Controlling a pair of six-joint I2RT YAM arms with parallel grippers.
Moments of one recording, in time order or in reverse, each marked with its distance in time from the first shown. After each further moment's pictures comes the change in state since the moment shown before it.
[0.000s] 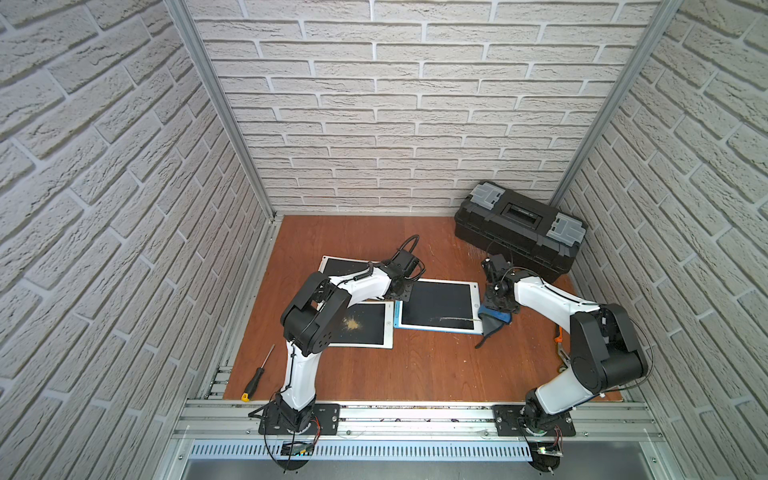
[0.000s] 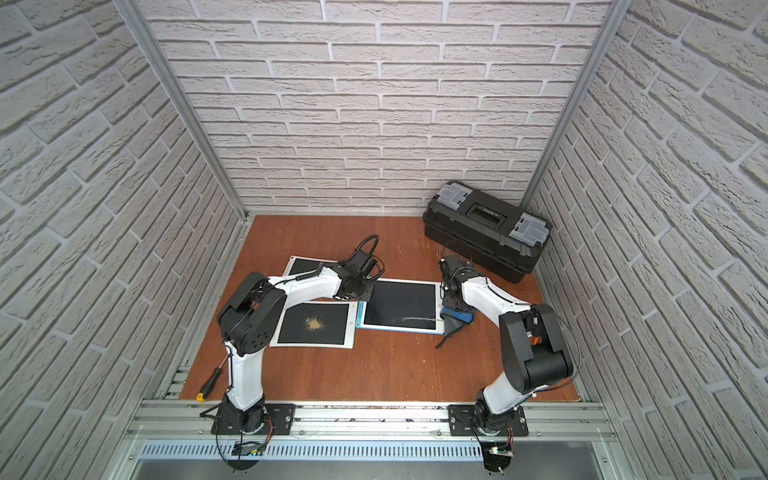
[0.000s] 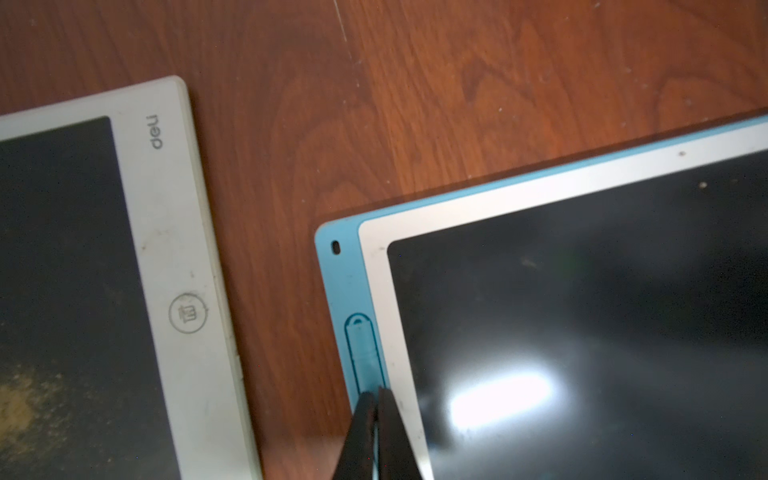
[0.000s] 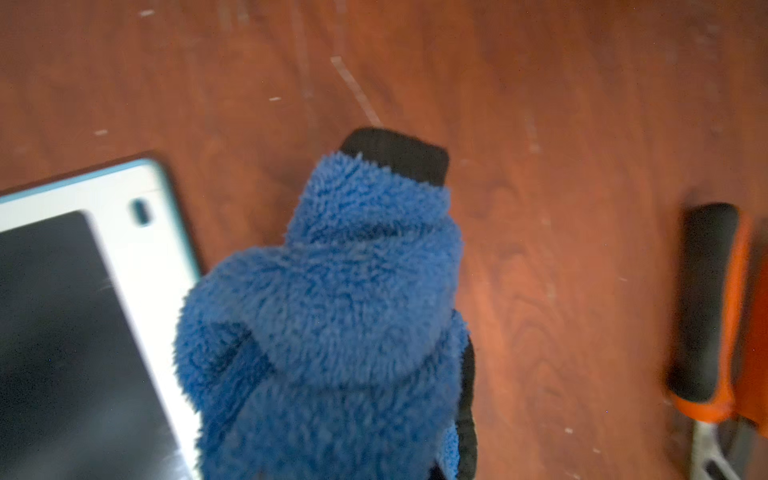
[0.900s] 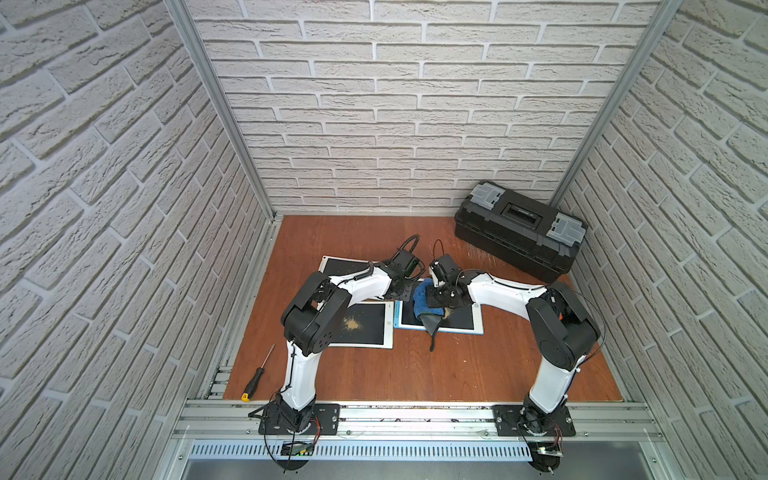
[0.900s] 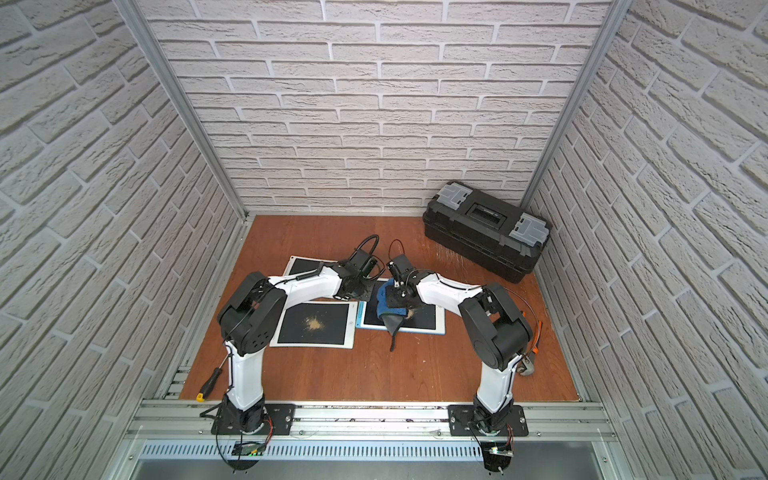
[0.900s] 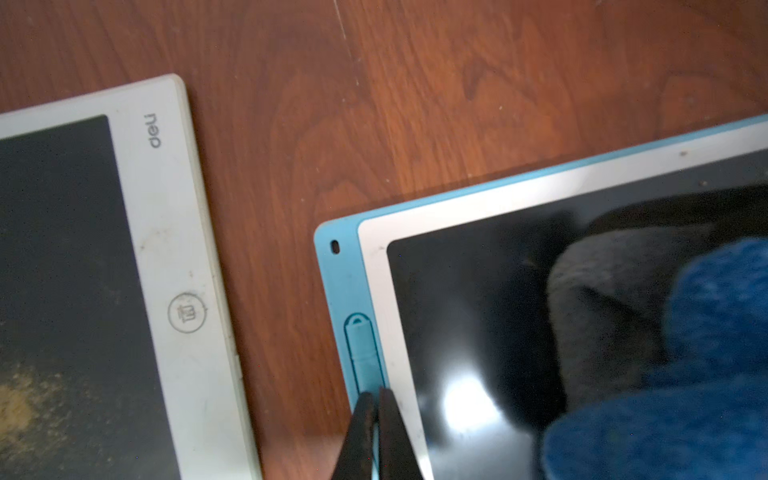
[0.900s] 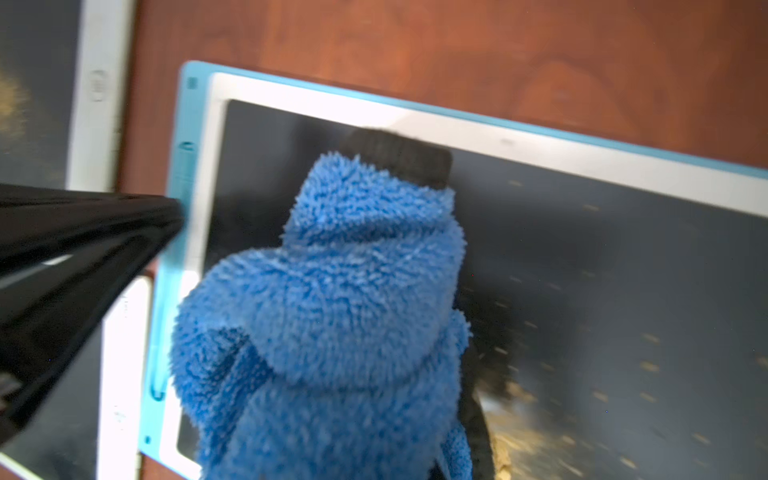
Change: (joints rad) left arm 0.000 0.005 0.008 -0.010 0.001 -0.001; right arm 0.335 0.251 0.169 0.275 -0.421 -0.104
